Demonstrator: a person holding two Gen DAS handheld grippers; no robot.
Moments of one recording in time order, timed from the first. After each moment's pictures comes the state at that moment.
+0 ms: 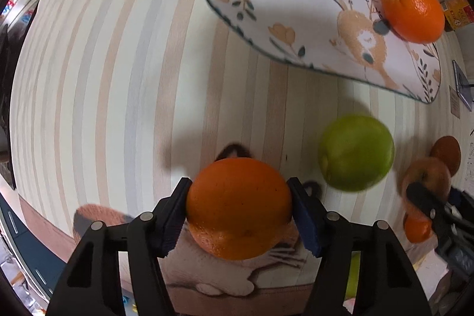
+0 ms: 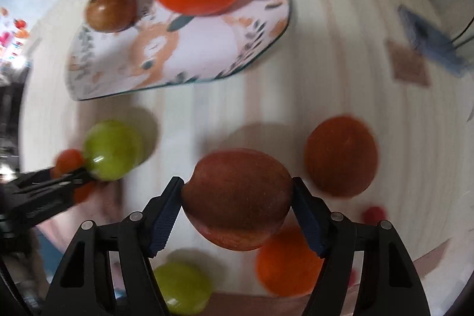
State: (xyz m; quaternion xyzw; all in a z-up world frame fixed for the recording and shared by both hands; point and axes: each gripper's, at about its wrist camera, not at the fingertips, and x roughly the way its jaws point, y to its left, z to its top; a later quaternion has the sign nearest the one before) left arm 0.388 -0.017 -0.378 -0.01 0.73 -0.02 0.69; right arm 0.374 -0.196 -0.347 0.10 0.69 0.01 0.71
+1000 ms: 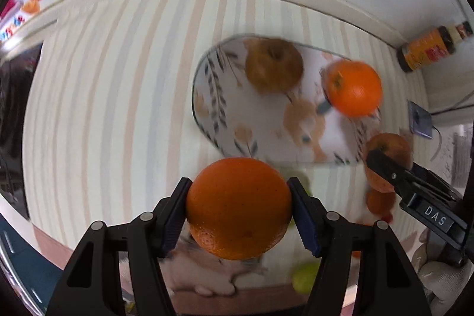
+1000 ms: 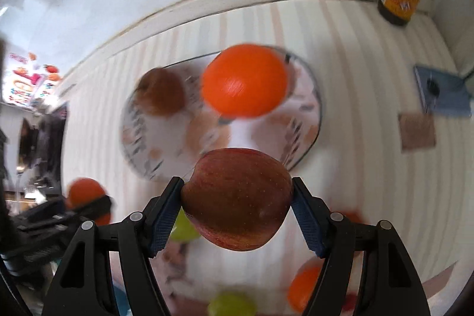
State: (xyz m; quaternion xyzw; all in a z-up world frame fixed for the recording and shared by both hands) left arm 0.449 -0.021 -0.288 -0.03 0.68 -0.06 0.73; right arm 0.449 -0.195 -0.293 0.13 0.63 0.02 0.76
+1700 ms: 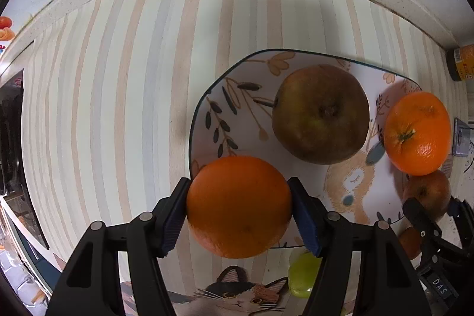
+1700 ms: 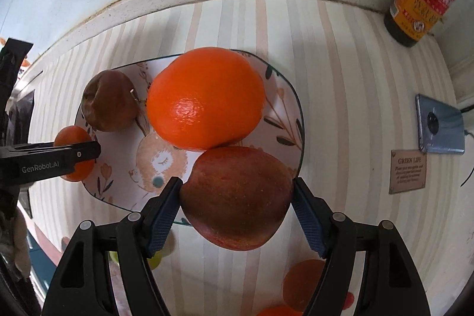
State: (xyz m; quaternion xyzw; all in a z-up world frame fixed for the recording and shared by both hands) left arm 0.532 -0.019 -0.363 0.01 0.73 -0.03 0.68; right arm 0.481 -0.213 -0.325 0.07 0.66 0.00 0.75
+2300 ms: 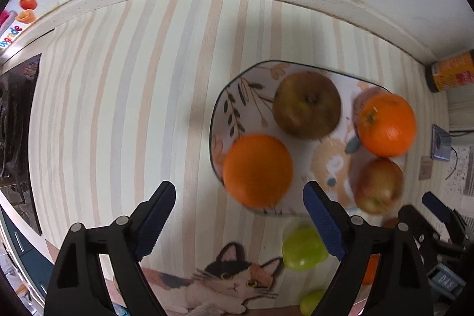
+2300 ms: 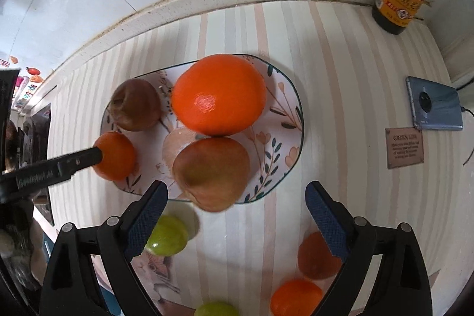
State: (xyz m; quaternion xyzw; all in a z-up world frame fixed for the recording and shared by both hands) left arm 0.495 0.019 -0.301 -0.03 0.69 -0.03 0.72; right arm 0.458 -0.213 -0.291 0.12 0.65 0.00 0.75
